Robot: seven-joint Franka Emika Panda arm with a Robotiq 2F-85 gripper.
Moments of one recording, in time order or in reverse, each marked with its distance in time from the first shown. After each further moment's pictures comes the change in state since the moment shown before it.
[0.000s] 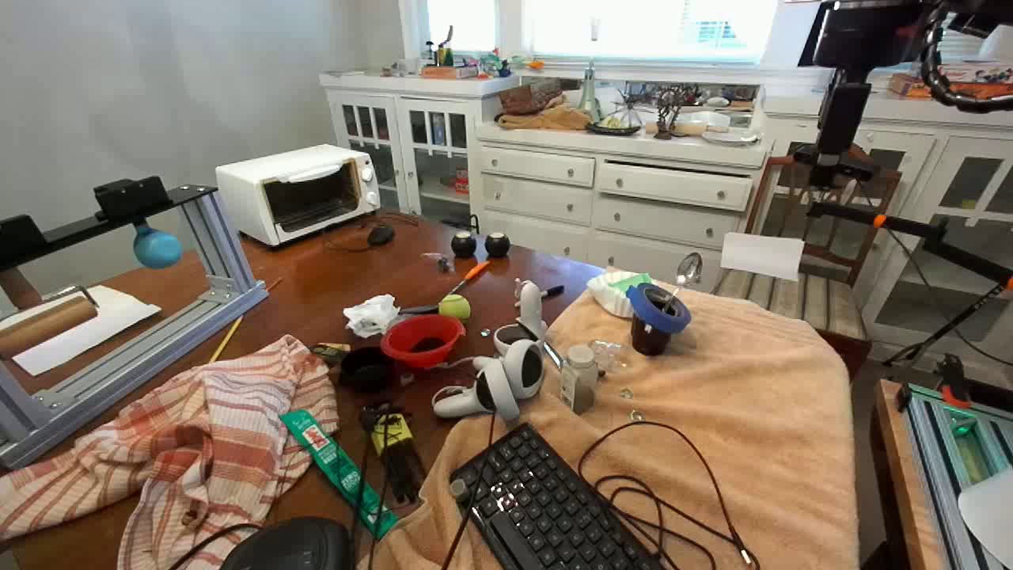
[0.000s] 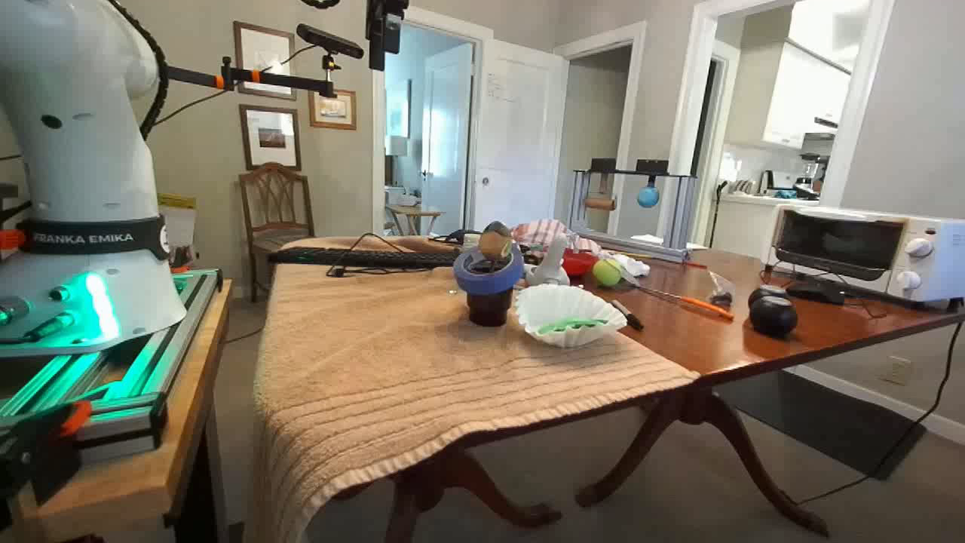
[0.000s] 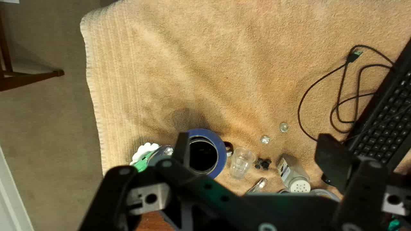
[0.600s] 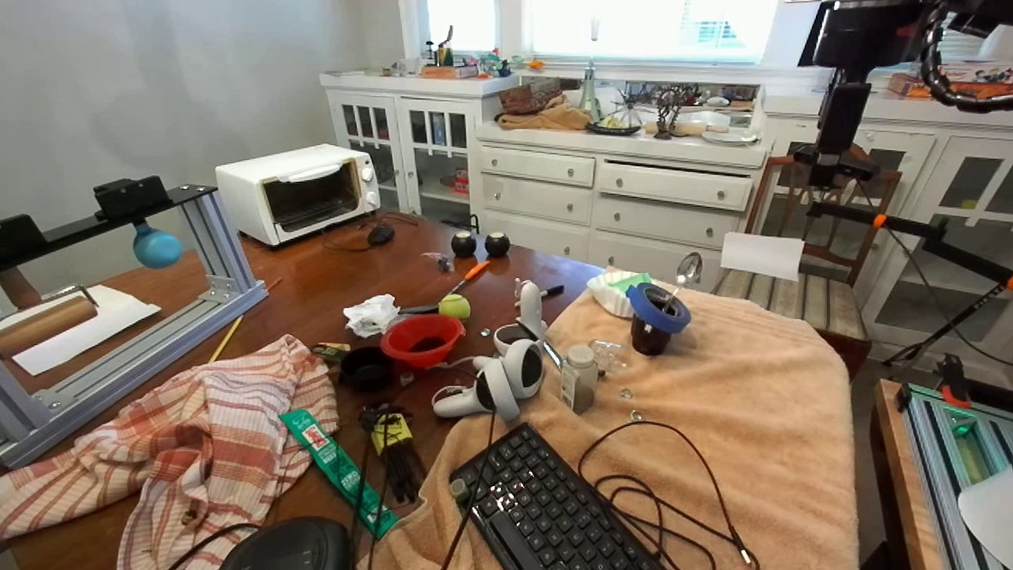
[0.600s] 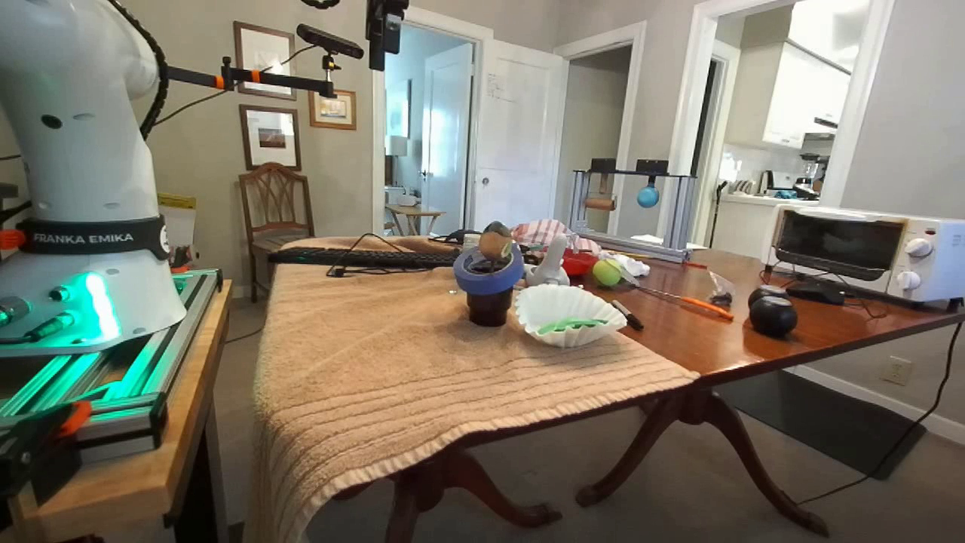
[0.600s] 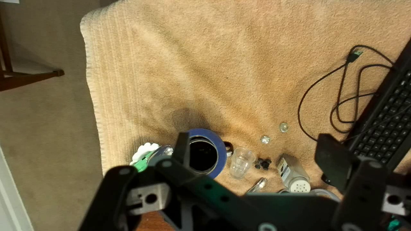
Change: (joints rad) arm 0.000 0.000 0.000 0.000 0.000 0.000 0.000
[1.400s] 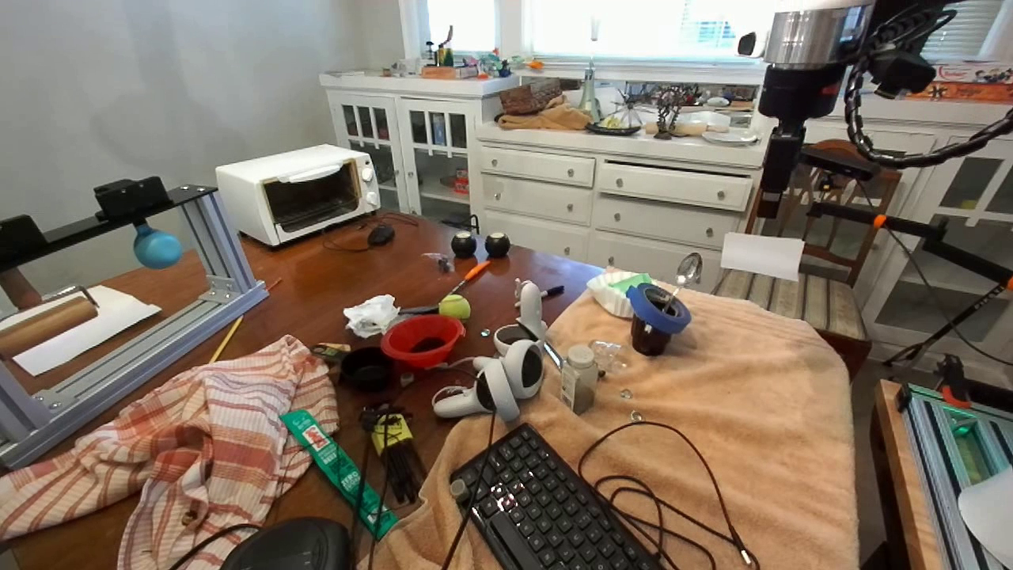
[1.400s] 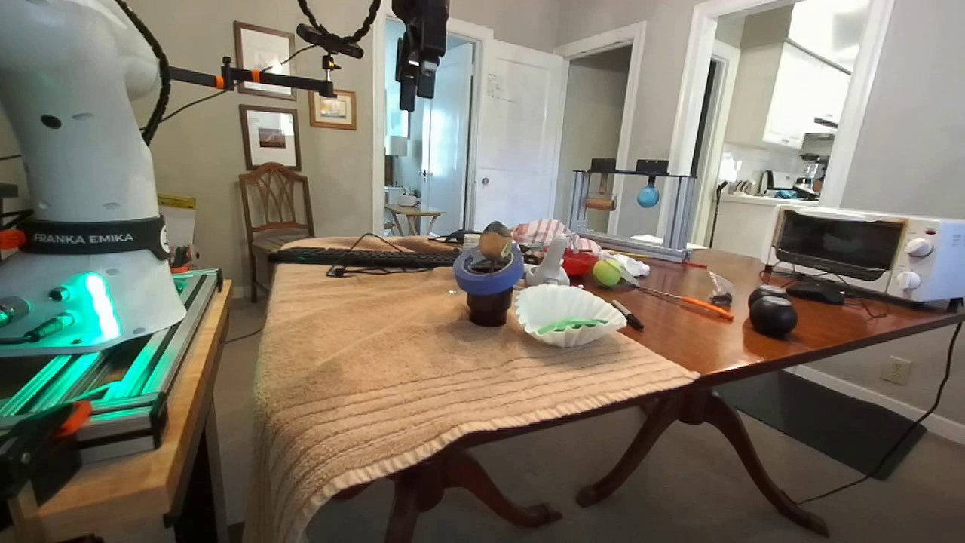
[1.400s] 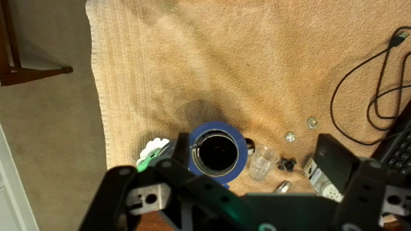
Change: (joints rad) arm -0.009 0.164 -0.029 -0.014 -0.055 0.166 -0.003
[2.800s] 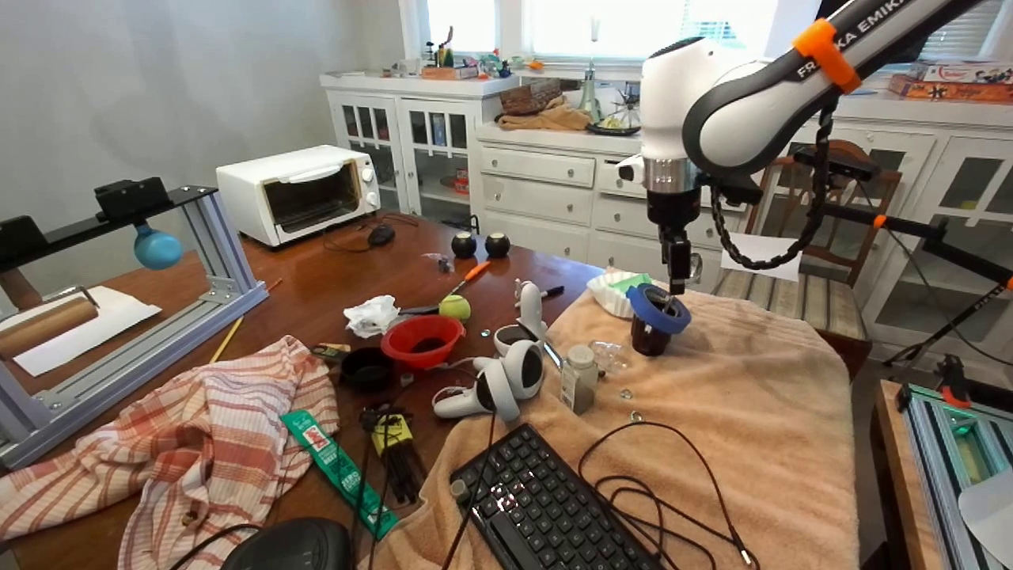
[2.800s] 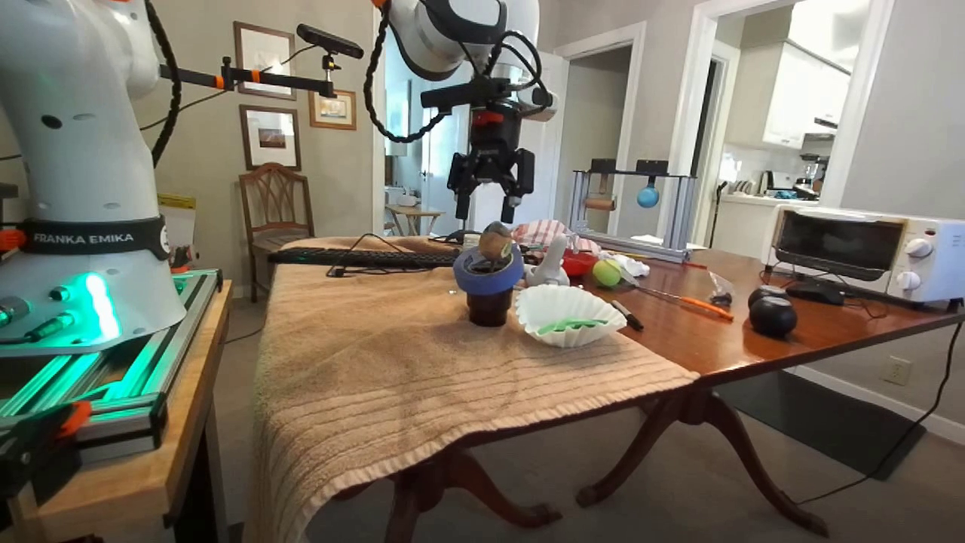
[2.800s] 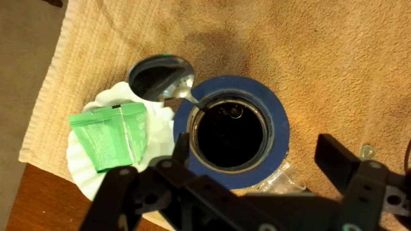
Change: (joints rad) arm 0.001 0.581 -0.013 0.170 -0.050 0.326 -0.349
